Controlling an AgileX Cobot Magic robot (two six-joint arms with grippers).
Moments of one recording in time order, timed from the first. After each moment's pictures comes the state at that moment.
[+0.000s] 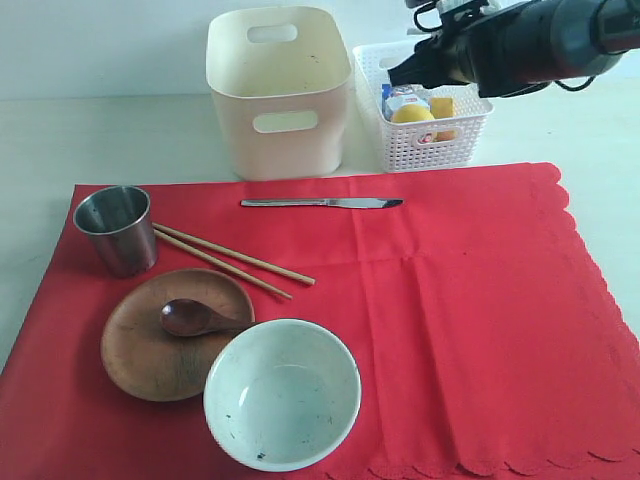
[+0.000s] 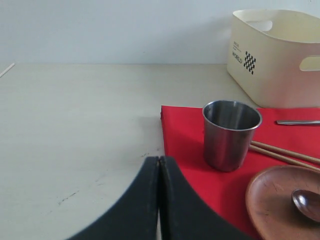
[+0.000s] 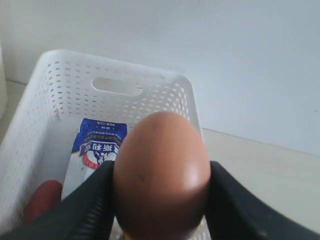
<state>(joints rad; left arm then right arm) -0.04 0.01 0.00 0.03 0.32 -0.03 0.32 2.18 -1.49 1.39 -0.31 -1.47</state>
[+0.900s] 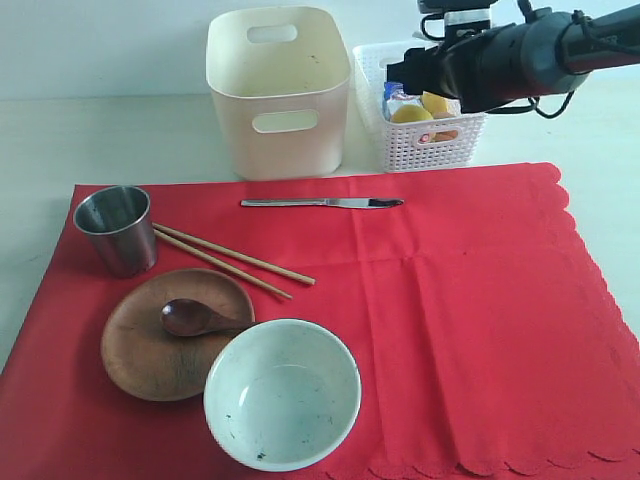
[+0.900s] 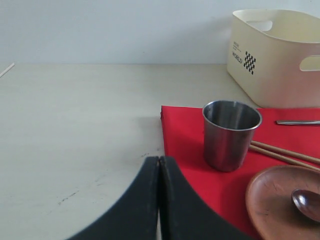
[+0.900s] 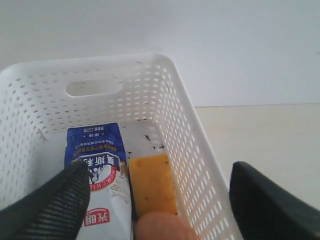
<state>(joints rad) -0.04 0.01 0.00 0.03 0.32 -0.03 0.32 2.24 -1.55 1.44 -0.38 -1.26</state>
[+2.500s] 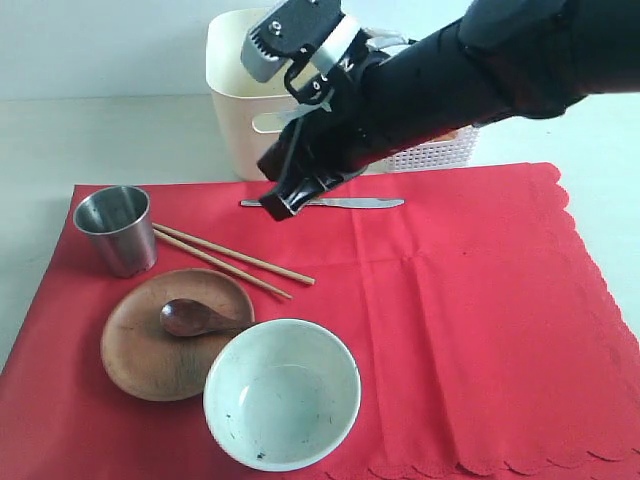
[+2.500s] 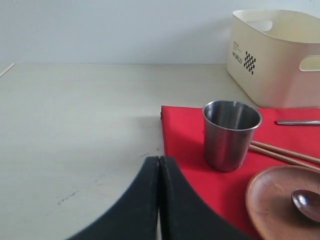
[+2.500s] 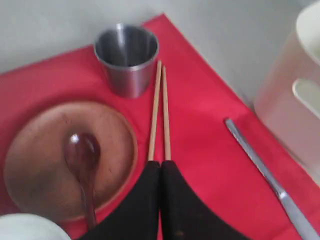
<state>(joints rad) -0.04 0.01 0.00 0.03 0.32 -0.03 0.61 1.70 -1.11 0.87 0.47 -1.12</state>
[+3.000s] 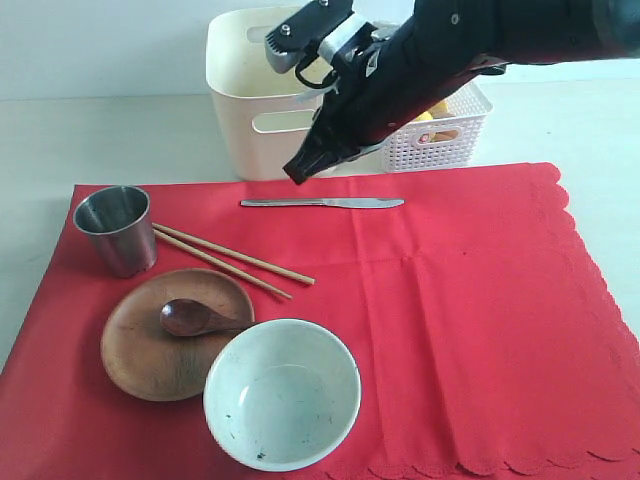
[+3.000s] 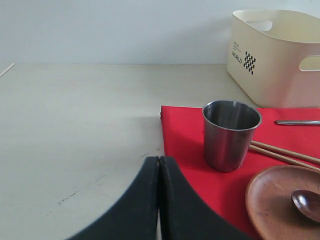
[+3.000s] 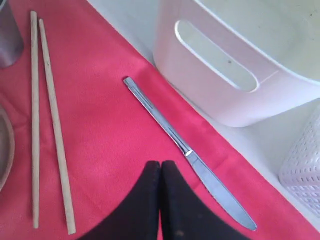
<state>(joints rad) -0.04 0.01 0.00 0.03 0.32 -0.03 0.59 1.84 -1.28 0.17 0.43 -0.42</state>
